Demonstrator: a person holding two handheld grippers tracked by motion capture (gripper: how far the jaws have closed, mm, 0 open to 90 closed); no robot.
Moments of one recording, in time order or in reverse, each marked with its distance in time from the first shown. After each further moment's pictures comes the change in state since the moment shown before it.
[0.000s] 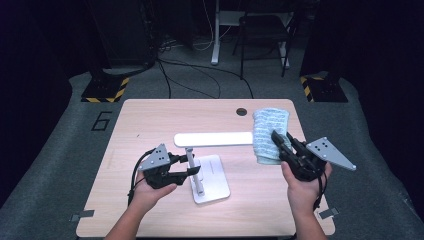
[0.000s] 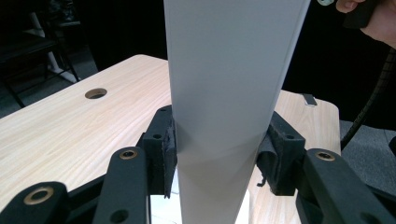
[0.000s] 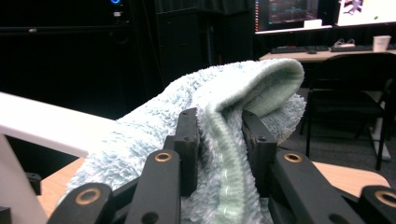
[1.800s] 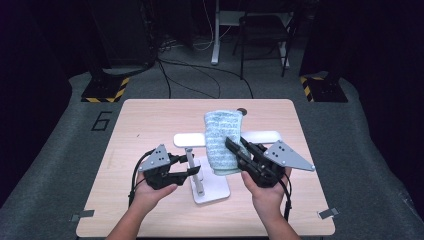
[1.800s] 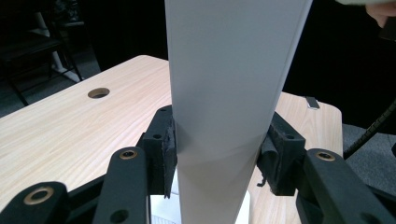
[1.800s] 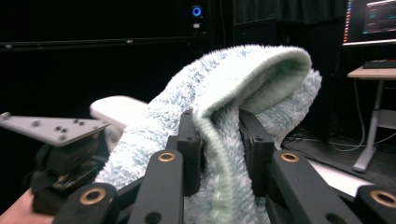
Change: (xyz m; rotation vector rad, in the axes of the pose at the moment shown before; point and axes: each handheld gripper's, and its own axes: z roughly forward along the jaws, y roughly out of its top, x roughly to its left) left arm -0.001 -0.001 0.000 -0.006 0.017 -0.003; right arm 0.090 0.004 0.025 -0.033 0.300 -0.002
